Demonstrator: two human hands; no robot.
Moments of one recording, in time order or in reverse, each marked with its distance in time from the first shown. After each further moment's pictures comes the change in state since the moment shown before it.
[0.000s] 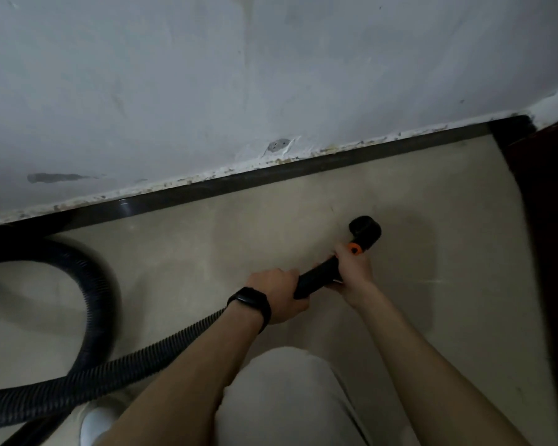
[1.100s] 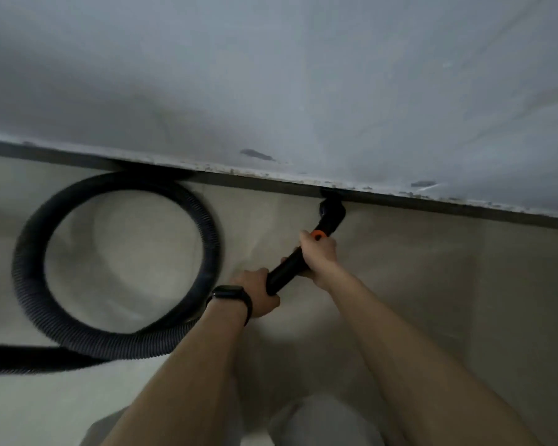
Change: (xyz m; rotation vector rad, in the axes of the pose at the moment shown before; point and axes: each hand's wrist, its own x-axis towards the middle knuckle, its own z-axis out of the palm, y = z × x) left_hand -0.160 -0.173 -0.017 -0.560 -0.074 -0.526; right_hand -0.126 0.036 0.233 -0.472 -0.310 0.113
